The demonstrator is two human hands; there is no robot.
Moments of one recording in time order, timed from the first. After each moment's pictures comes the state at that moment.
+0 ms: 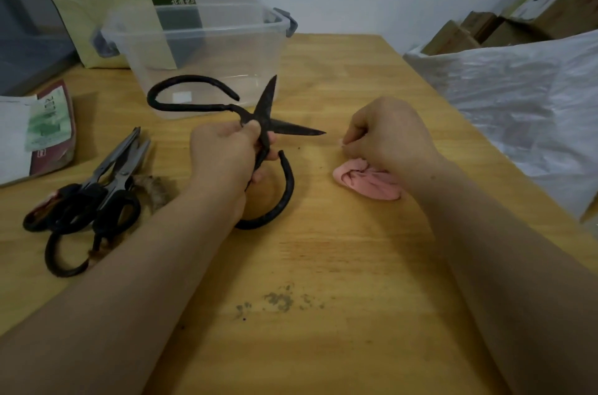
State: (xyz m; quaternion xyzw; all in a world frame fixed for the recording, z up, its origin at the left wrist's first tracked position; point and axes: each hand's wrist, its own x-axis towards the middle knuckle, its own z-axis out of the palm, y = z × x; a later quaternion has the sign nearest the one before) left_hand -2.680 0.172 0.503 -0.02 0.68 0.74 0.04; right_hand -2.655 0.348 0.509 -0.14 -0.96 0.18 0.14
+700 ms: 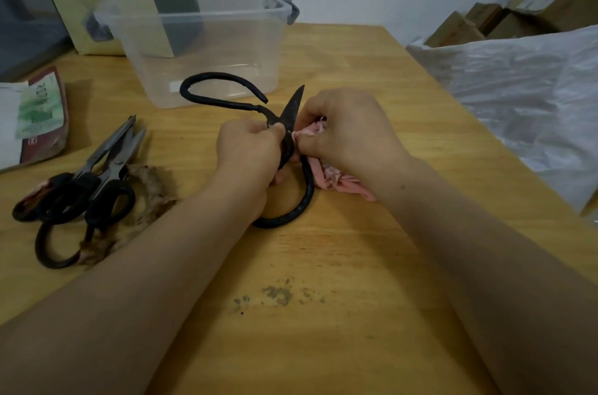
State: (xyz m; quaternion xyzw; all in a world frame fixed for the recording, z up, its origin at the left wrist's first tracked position) left_hand -2.681 0.189 0.489 0.00 0.72 0.69 0.06; right_hand -2.657 0.302 0.511 0.00 -0.96 0.20 0.18
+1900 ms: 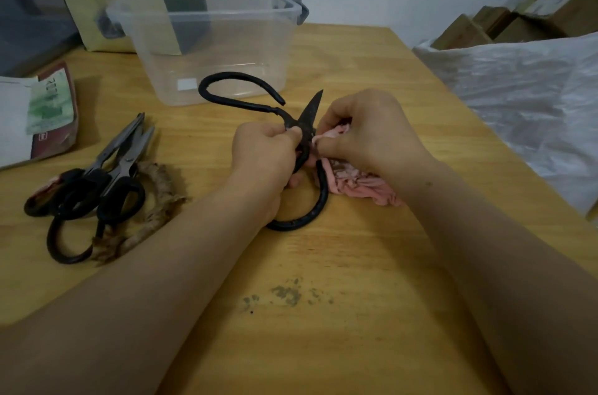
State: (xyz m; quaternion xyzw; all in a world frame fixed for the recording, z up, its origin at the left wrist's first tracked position) left_hand -2.673 0.189 0.491 0.01 0.71 0.70 0.09; right_hand -2.655 0.312 0.512 -0.05 -0.95 0.27 0.15
